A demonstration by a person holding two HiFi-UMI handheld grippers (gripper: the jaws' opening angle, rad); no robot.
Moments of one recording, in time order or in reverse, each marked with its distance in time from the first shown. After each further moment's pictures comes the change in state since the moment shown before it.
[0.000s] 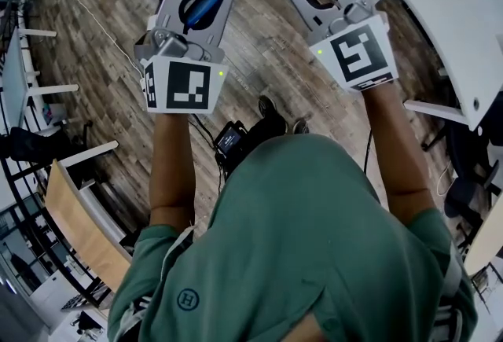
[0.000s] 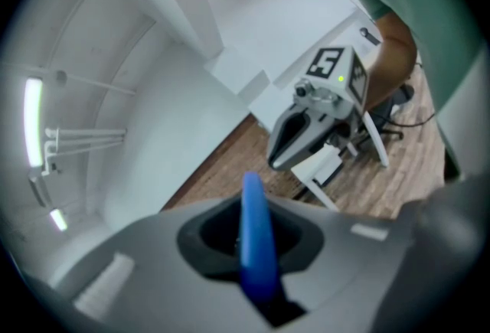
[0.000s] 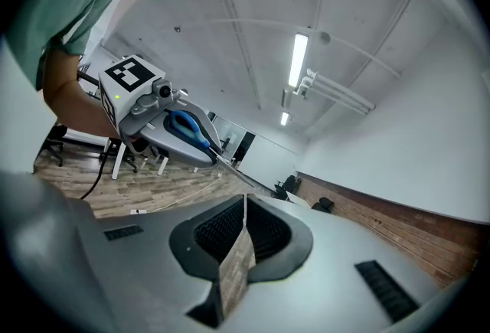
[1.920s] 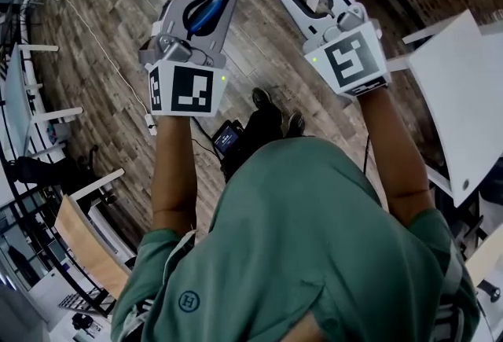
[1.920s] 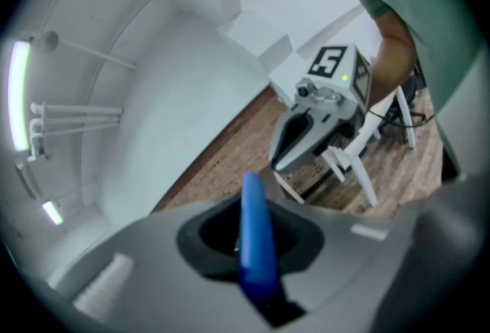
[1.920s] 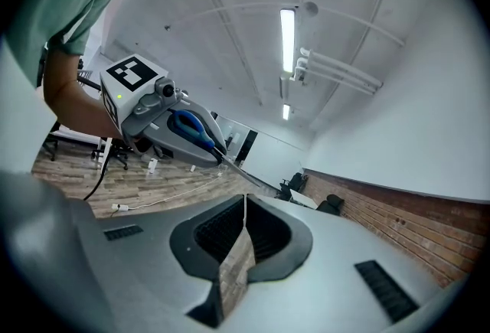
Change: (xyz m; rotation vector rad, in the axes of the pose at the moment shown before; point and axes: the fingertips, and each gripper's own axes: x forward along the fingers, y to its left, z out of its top) left arm 0.252 0.159 -0.136 -0.017 0.058 0.005; right arm 0.244 -0.192 -0.102 0.045 -0.016 0.069
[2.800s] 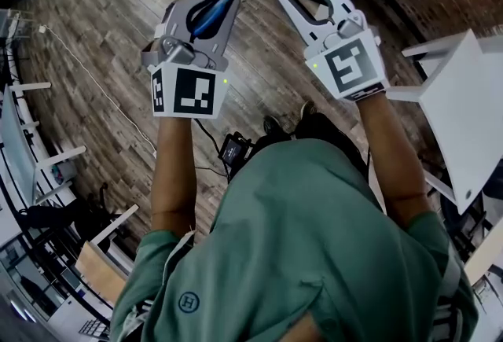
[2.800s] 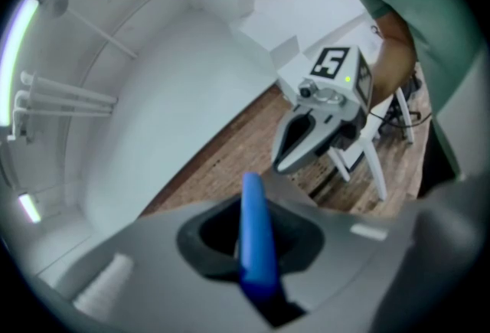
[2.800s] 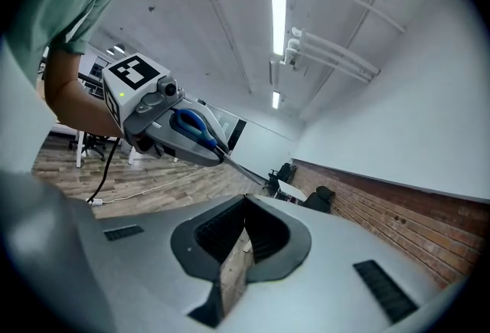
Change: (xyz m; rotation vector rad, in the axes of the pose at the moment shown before) left arm 0.126 0.111 -0.100 -0.010 -0.083 -0.077; right arm 0.156 -0.098 -0.038 0.015 0.077 -0.082
